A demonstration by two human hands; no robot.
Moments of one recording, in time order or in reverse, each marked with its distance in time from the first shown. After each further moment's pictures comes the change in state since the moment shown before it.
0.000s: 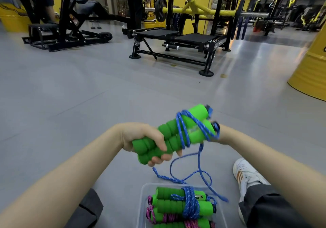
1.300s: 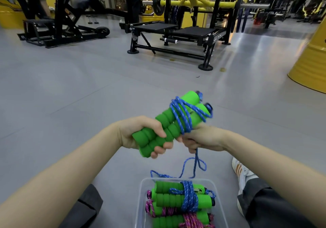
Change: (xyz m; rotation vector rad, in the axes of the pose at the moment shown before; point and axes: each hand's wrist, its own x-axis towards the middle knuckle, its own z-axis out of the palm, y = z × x) left_hand 0.008 -0.006 -0.002 -0.192 0.015 0.101; right_hand 0.007 0.028 0.021 0.306 -0.228 0.160
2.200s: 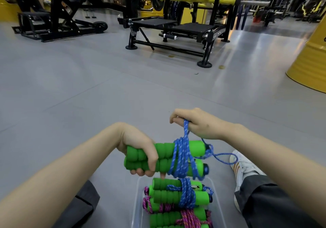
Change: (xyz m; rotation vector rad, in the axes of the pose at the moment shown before) left_hand 0.007 -0.010 0.002 0.423 -0.132 -0.505; right_hand -0.003 -0.028 -0.001 -0.795 0.294 -0.298
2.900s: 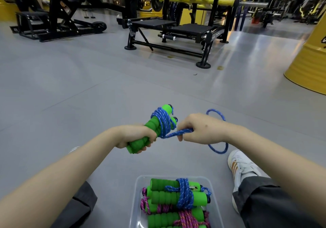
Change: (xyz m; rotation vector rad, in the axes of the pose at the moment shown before) left_hand 0.018 -0.018 -0.014 -0.330 0.801 0.085; right_hand -0.011 -0.011 -0.008 -0.111 -0.215 0.179
